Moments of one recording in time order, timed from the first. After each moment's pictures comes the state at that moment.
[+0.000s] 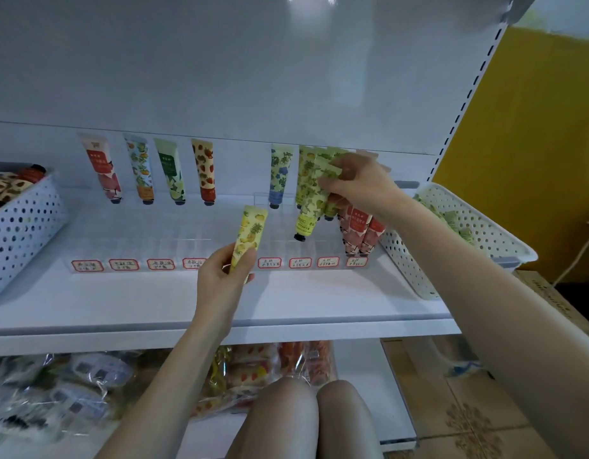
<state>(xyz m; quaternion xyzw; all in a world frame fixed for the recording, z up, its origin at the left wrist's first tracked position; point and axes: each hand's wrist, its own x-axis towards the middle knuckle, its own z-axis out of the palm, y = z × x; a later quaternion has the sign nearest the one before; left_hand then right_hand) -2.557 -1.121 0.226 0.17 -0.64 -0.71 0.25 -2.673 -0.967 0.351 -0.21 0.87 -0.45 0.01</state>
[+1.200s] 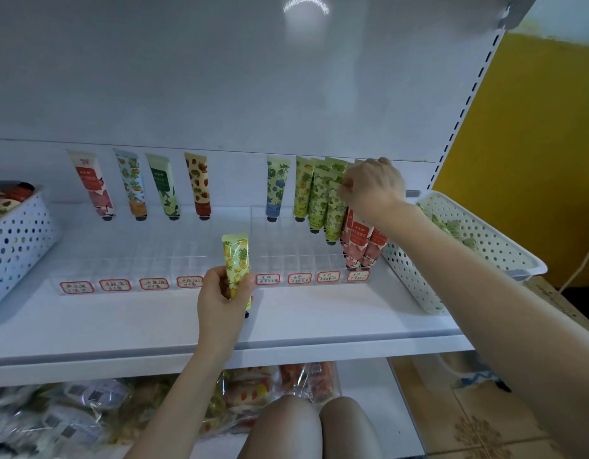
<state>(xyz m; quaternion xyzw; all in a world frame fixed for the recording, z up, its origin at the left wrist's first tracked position) -2.568 -1.122 0.204 0.19 -0.68 -0.65 0.28 -2.722 -0.964 0.344 -0.19 0.96 -0.04 -0.19</state>
